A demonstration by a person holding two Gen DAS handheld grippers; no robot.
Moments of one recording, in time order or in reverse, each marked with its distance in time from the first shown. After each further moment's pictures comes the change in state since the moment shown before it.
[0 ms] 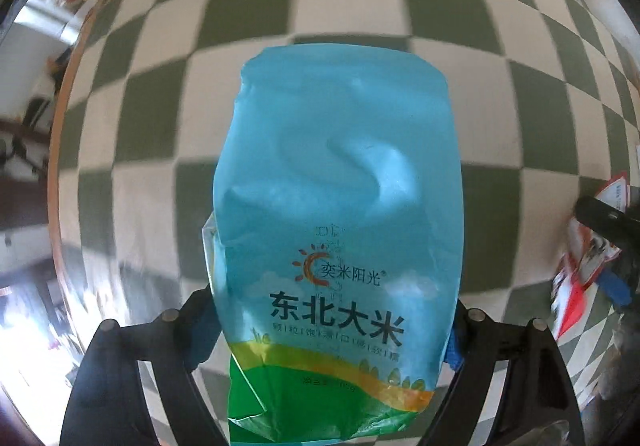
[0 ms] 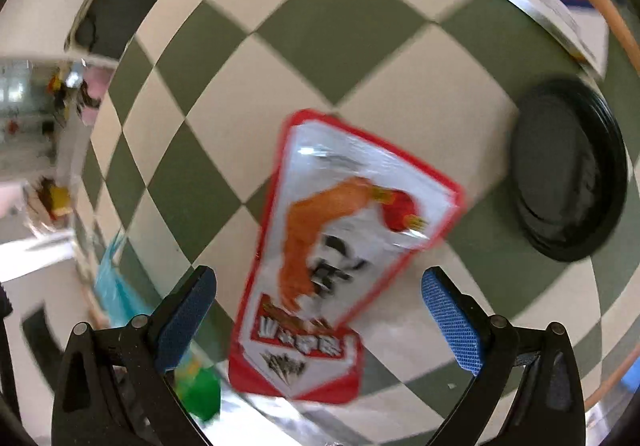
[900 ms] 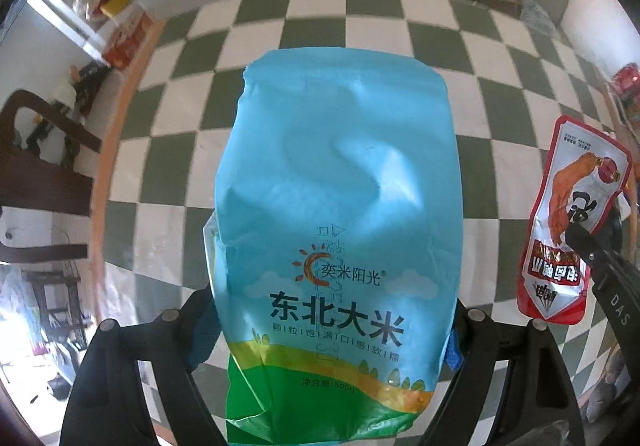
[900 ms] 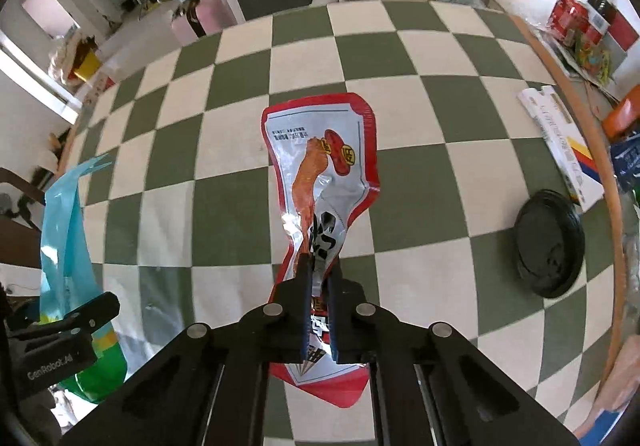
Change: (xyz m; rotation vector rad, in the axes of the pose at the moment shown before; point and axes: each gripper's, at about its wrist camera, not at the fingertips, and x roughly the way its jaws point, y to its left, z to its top) left arm -0.078 0.024 -0.105 0.001 -0.209 0.003; right arm -0.054 0.033 -0.112 -0.565 -0.284 -0.027
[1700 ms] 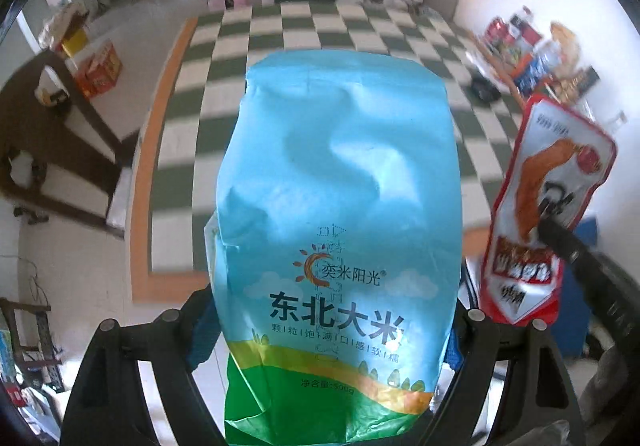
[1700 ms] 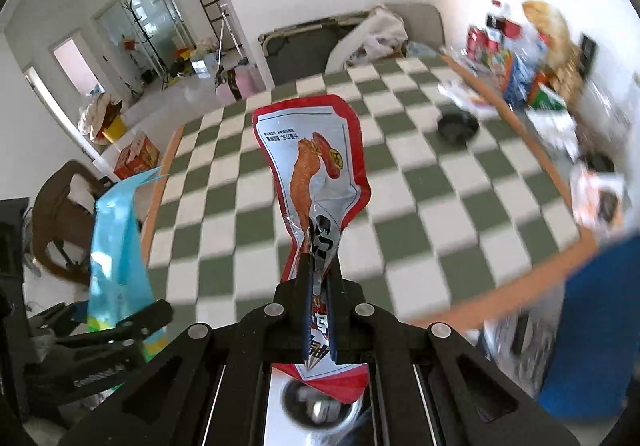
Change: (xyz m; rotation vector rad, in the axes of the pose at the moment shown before) left arm -0.106 0.122 -0.256 0.168 -0.144 -0.252; right arm -0.240 0.096 -0.329 0.099 -0.256 0.036
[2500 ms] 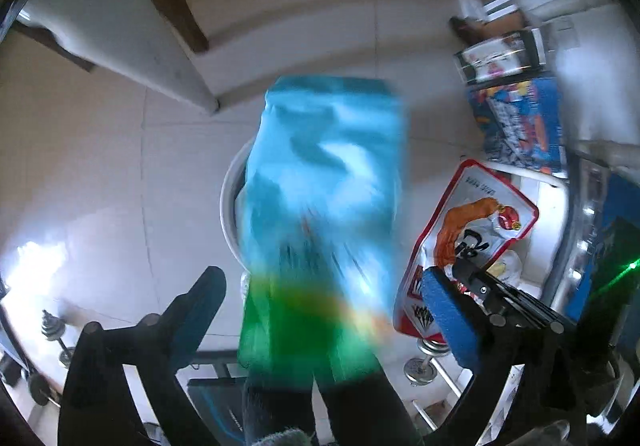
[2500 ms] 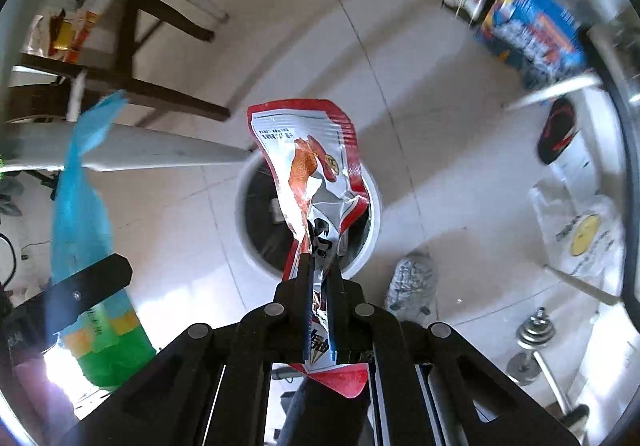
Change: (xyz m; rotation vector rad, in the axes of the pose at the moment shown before) left arm 0.394 0.068 -0.199 -0.244 0.493 -0.069; right arm 0.351 -0.089 -0.351 0.137 0.641 0.046
